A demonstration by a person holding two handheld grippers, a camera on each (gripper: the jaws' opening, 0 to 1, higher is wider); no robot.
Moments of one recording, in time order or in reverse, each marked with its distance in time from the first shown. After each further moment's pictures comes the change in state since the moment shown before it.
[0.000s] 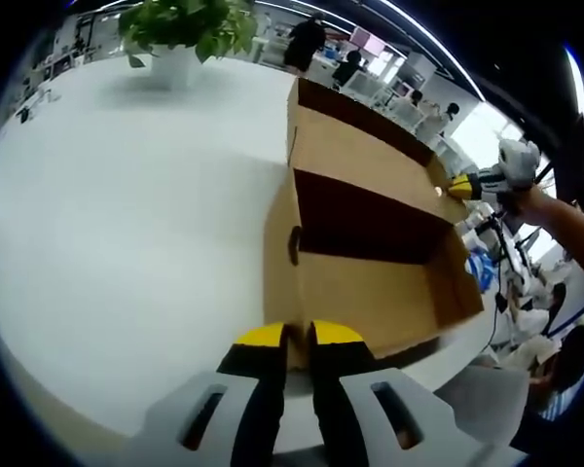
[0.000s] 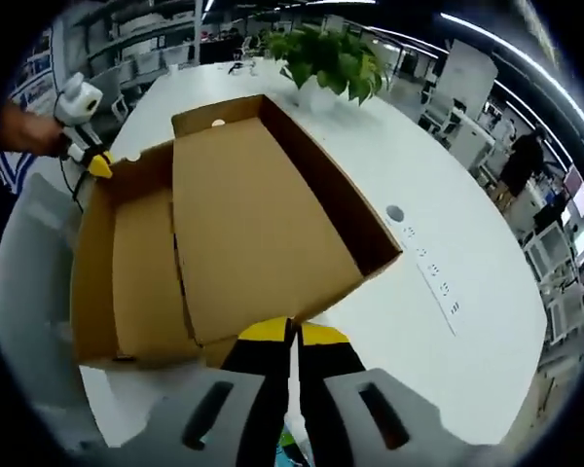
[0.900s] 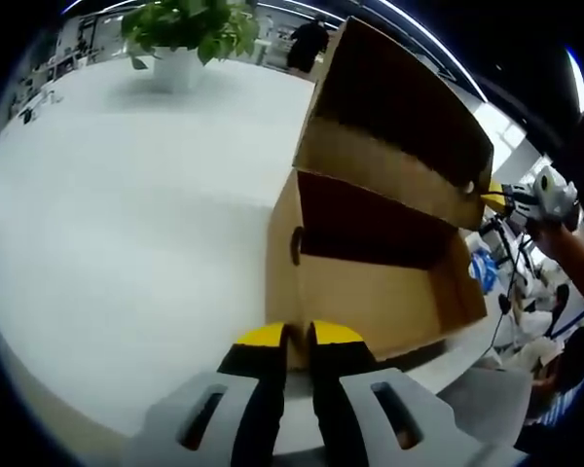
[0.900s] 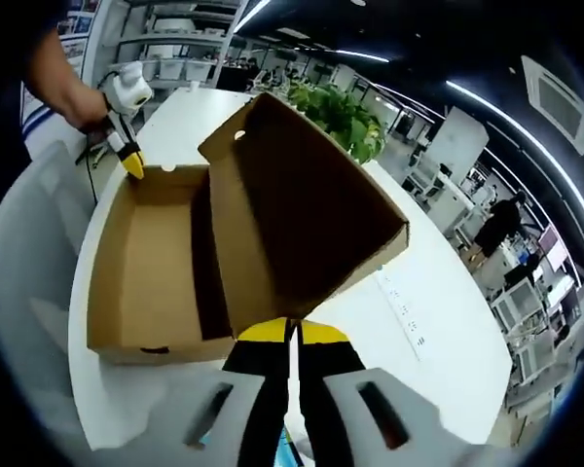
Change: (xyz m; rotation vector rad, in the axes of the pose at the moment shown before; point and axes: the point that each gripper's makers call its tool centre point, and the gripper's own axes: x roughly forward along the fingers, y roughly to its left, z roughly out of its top) left arm 0.001 -0.001 -0.001 0.008 -0.011 0.020; right arm -0.048 0.033 0.009 -0.079 -0.163 -0.096
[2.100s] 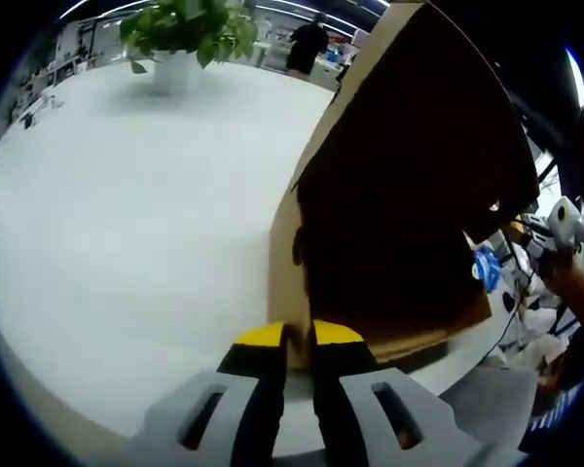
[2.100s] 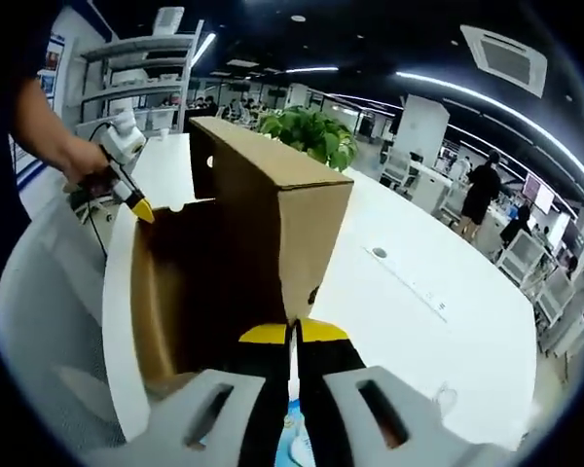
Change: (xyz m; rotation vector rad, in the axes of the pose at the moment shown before) left arm 0.003 0.001 0.001 0.014 -0.006 0.013; right arm -0.025 0.045 -0.007 0.274 -0.120 -0.088
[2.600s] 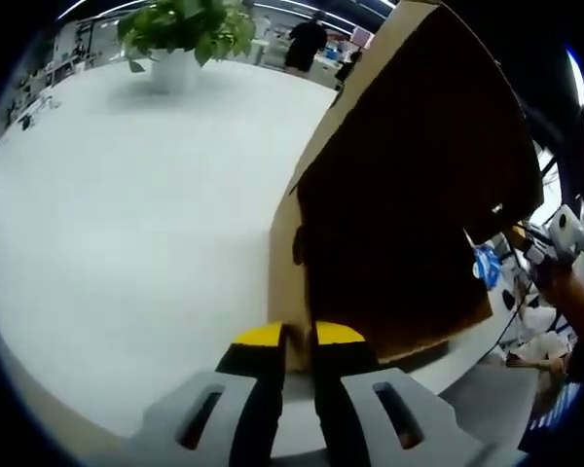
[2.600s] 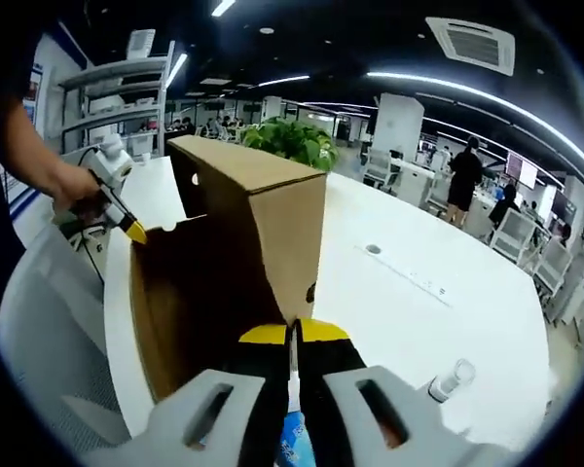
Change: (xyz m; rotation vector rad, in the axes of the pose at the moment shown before) left arm 0.001 0.001 -0.001 0.003 0.017 -0.012; right arm -0.004 0.009 -0.005 0.068 -0.051 -0.050
